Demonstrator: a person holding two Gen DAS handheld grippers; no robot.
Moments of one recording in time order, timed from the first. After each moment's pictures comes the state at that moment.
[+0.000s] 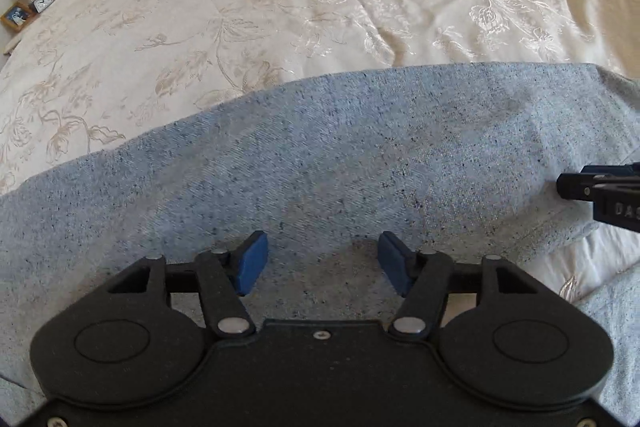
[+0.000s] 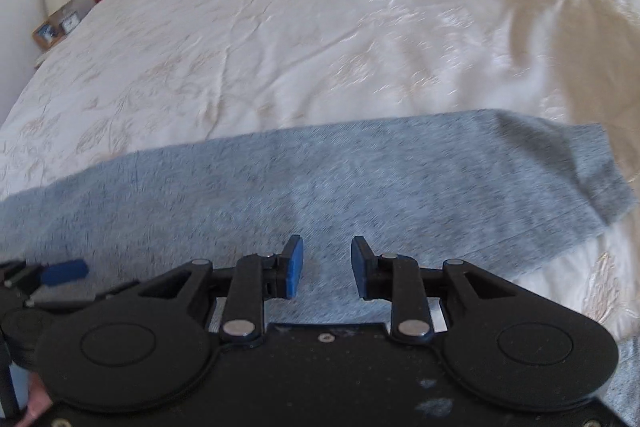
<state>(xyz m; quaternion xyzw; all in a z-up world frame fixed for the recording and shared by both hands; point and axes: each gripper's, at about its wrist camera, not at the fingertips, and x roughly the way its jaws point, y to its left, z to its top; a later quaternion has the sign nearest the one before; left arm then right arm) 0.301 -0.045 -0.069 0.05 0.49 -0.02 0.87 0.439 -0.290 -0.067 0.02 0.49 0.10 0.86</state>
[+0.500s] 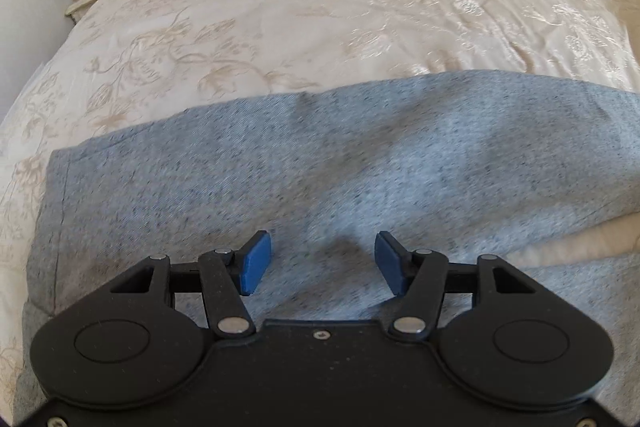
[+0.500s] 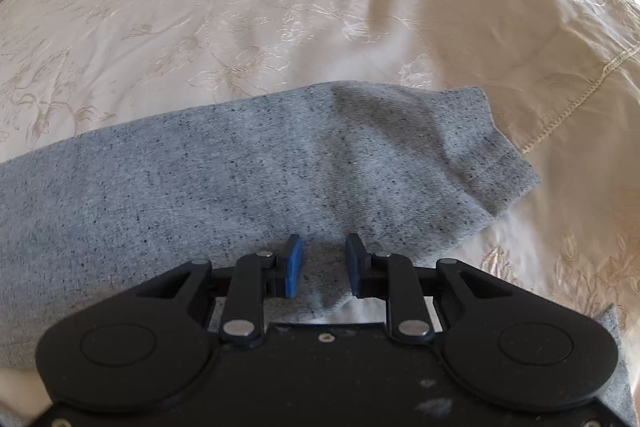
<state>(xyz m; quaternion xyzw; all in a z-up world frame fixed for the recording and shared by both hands) 0.252 0.076 -0.055 0.02 0.49 0.06 0.87 0.457 -0.362 -0.100 -0.01 0.49 -0.09 0.87</state>
